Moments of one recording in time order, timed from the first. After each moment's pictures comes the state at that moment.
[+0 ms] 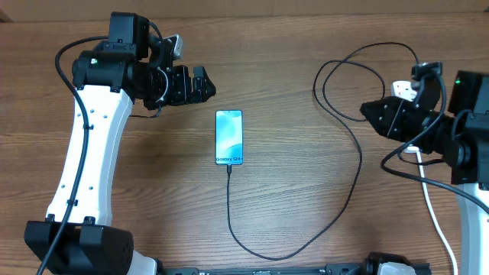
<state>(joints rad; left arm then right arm) -0.09 1.69 1.73 -1.20 0.47 -0.19 -0.13 1.18 1.39 -1.11 -0.57 0.23</state>
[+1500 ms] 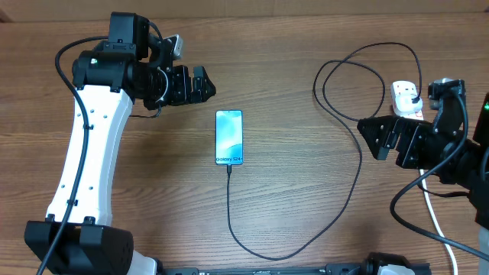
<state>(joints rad) -0.09 1.69 1.73 -1.20 0.47 -0.19 -0.13 1.09 1.59 -1.37 -0.49 0.13</state>
